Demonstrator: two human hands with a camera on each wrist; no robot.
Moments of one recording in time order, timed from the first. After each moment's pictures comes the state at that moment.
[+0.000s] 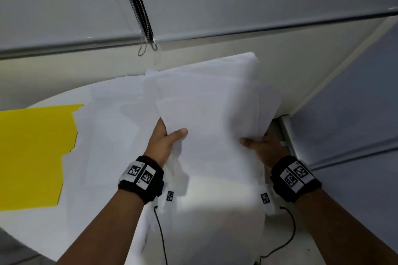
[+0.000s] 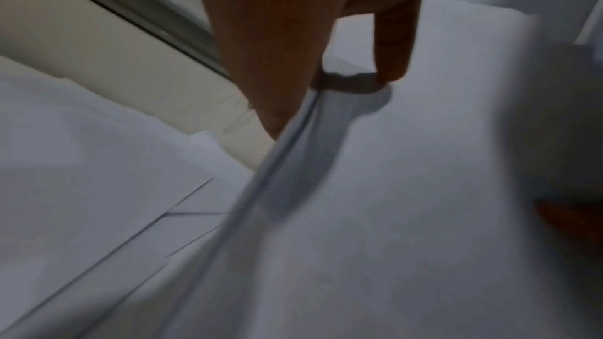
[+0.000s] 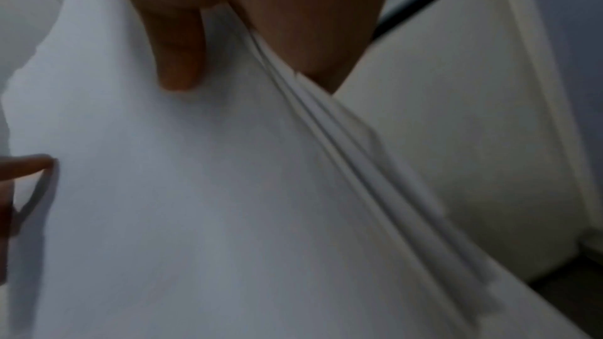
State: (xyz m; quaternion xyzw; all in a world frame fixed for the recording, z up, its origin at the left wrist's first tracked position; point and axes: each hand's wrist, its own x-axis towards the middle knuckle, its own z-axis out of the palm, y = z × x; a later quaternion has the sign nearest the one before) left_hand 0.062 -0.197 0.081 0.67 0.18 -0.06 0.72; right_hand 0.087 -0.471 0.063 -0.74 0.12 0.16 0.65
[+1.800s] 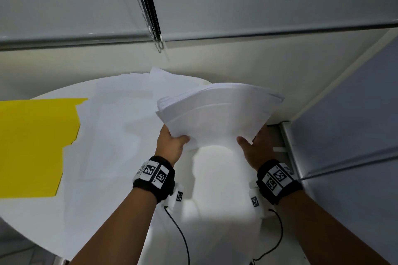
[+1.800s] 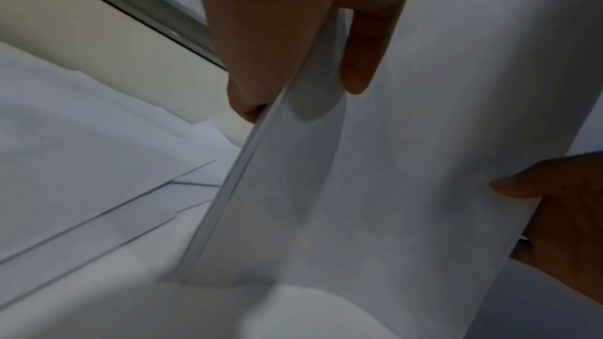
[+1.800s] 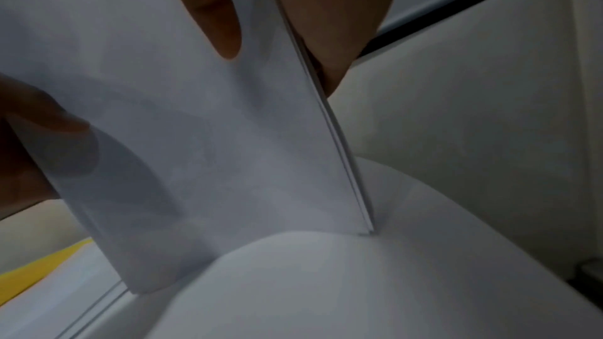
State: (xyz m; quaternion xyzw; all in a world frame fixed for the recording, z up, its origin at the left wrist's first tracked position) left_hand 0.051 -0.222 0.077 0.69 0.25 -0.01 0.67; right_hand 0.077 -0.448 0.052 -0.82 0.06 0.05 0.57
